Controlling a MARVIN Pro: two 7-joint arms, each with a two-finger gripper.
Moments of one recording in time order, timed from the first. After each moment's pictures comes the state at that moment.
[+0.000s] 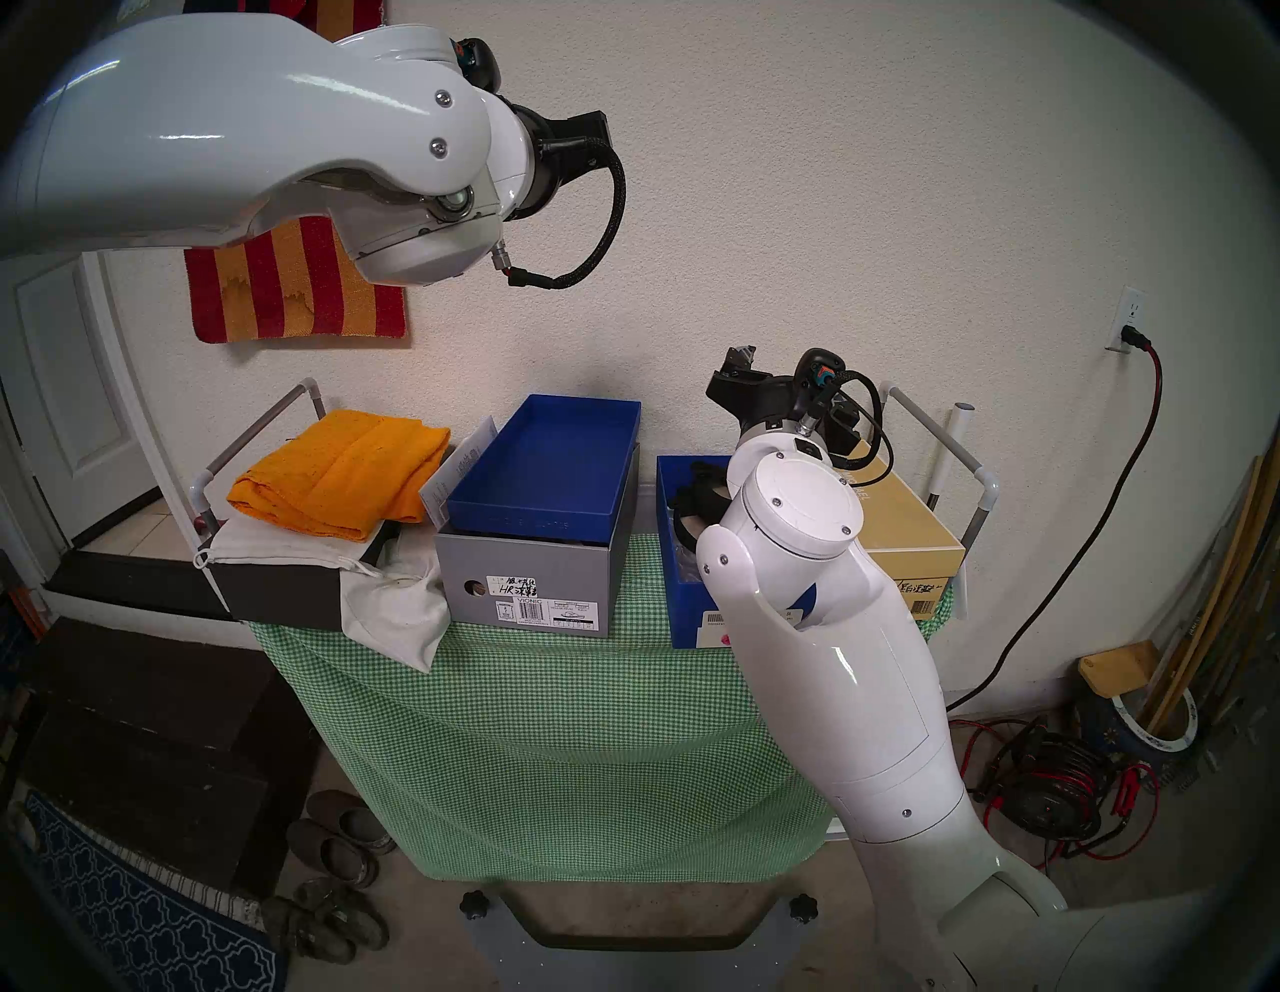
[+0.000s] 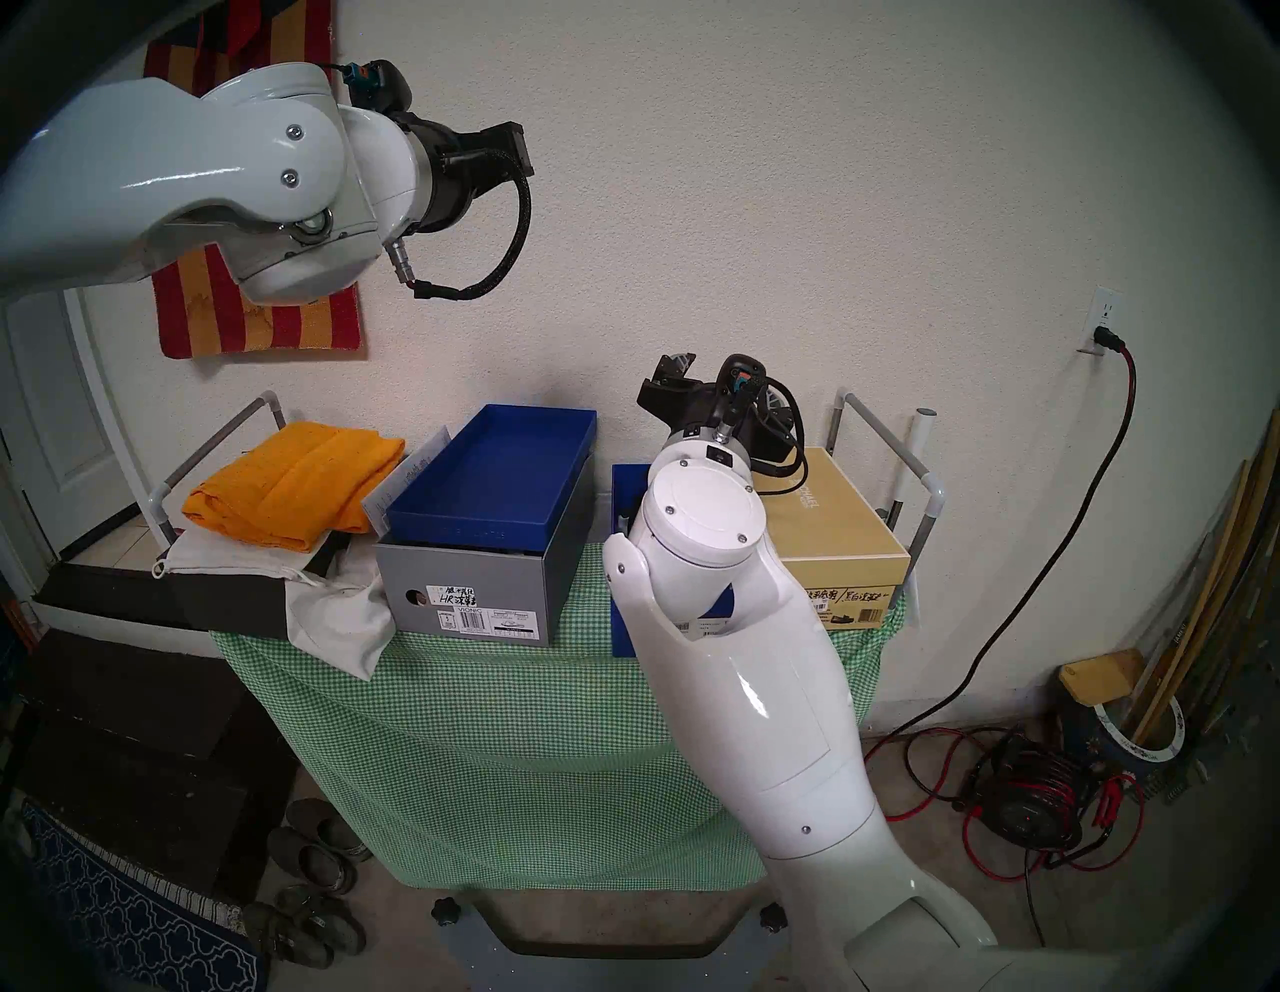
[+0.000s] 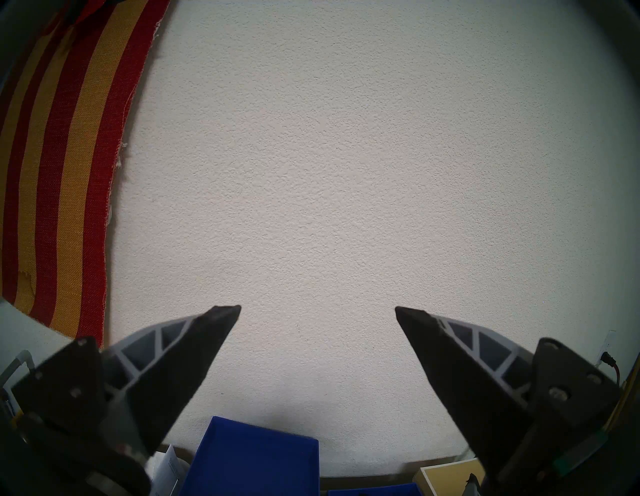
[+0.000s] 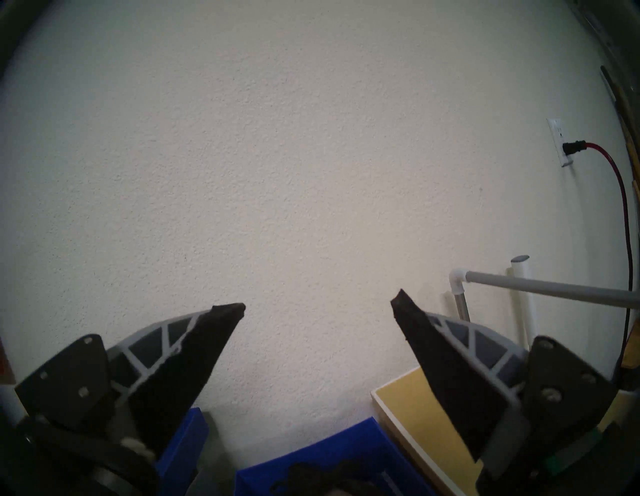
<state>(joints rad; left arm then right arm) -1.04 -0.88 0.78 -1.98 -2.44 -0.44 0.75 -1.20 -1.51 1.12 -1.92 0.33 0.31 -0.80</state>
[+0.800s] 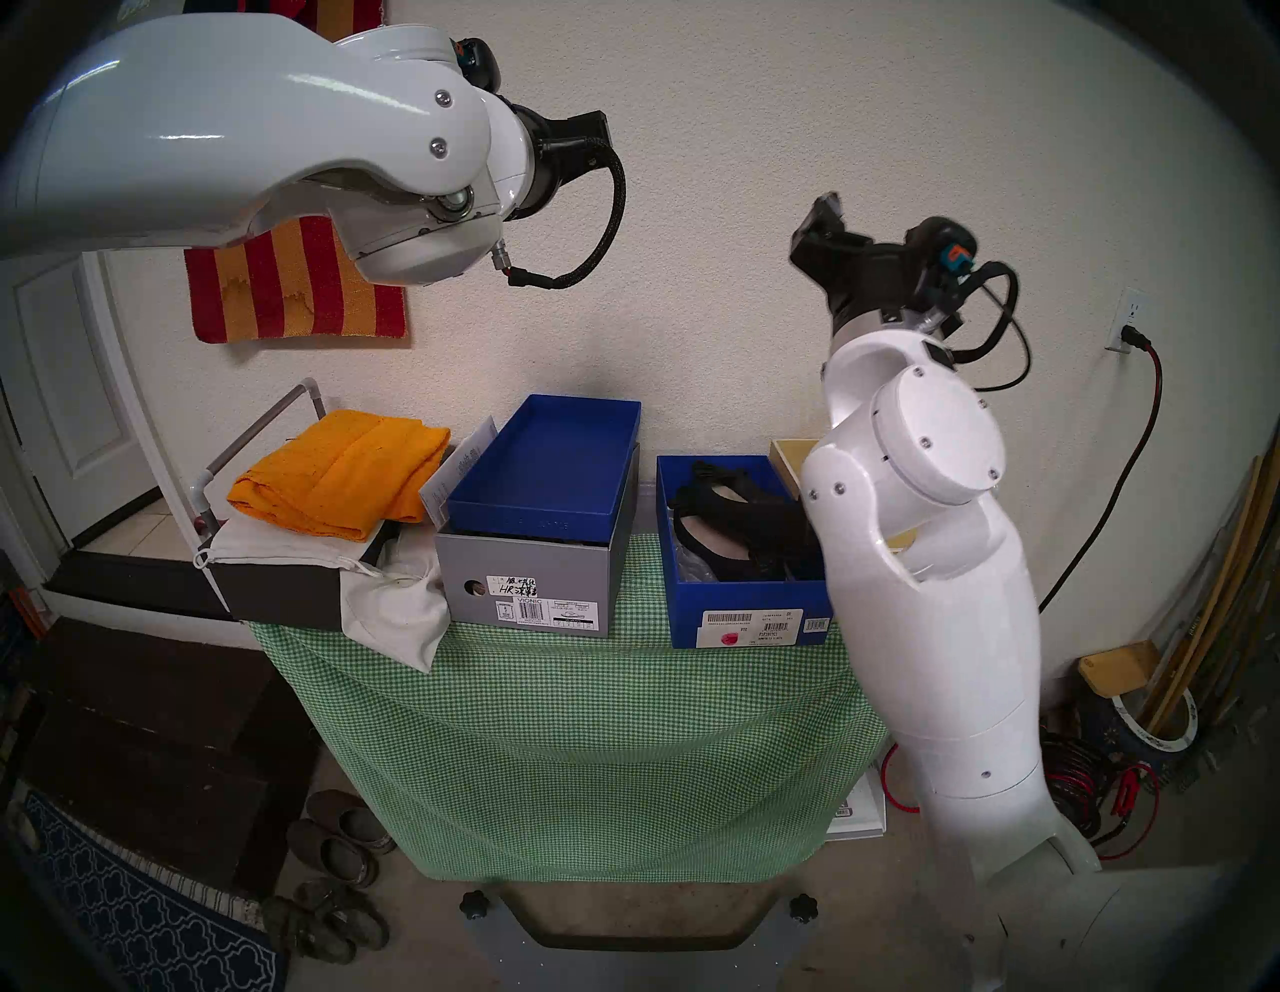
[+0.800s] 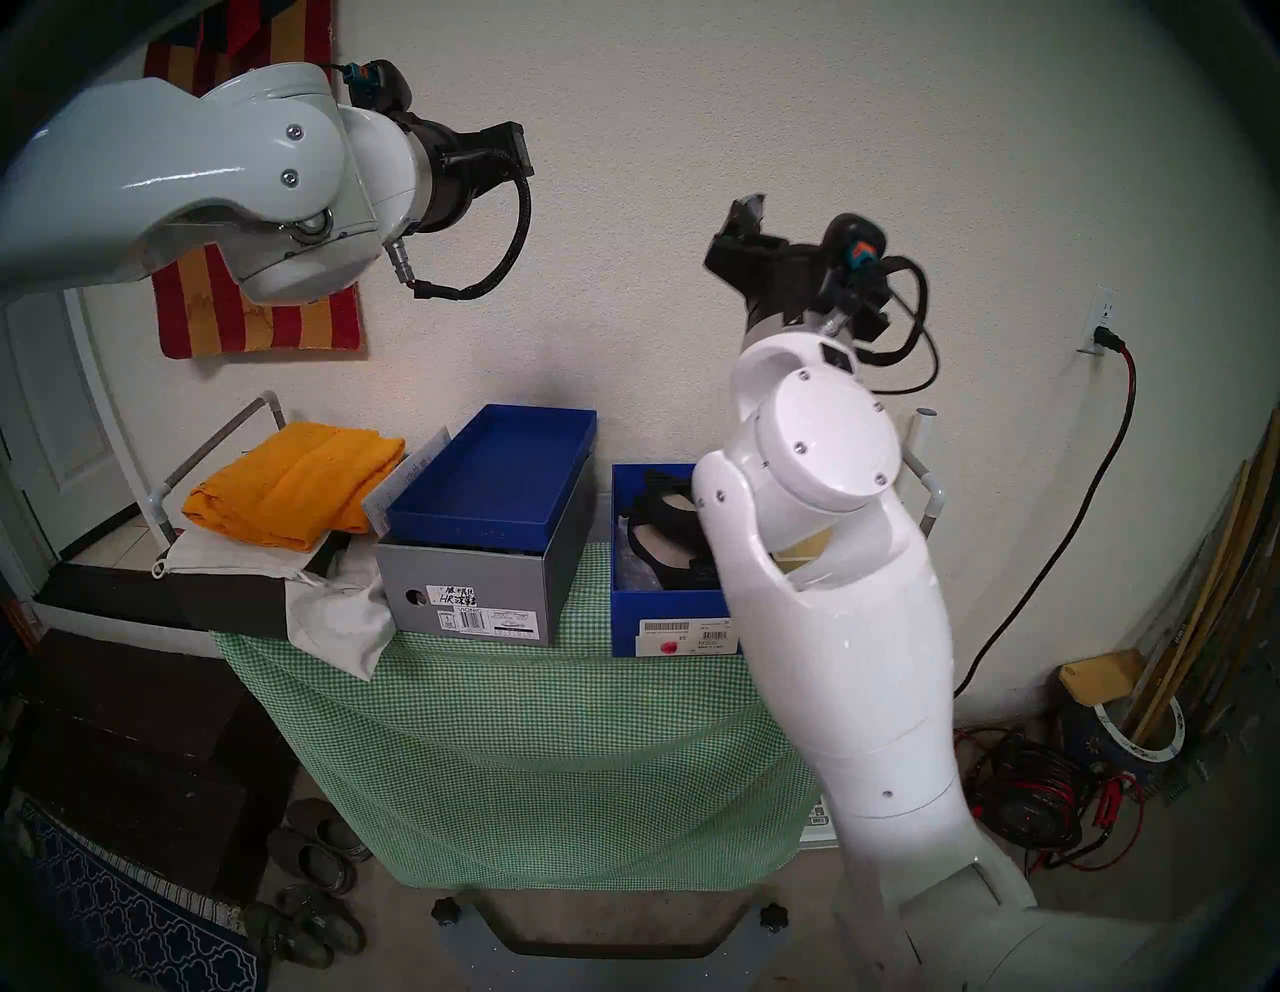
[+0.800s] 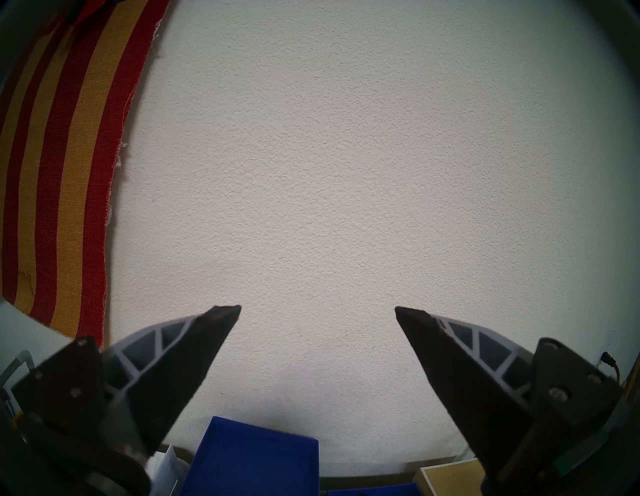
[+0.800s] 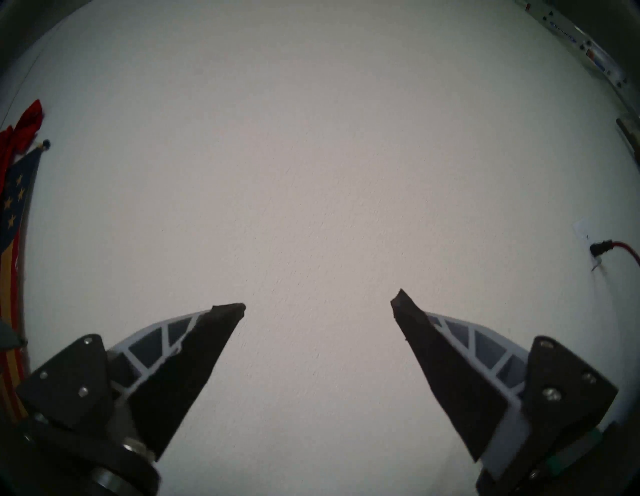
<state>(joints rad) -1.04 -0.88 0.78 -1.98 -2.44 -0.44 0.75 -1.09 -1.41 1.28 -2.09 0.34 0.25 -0.64</state>
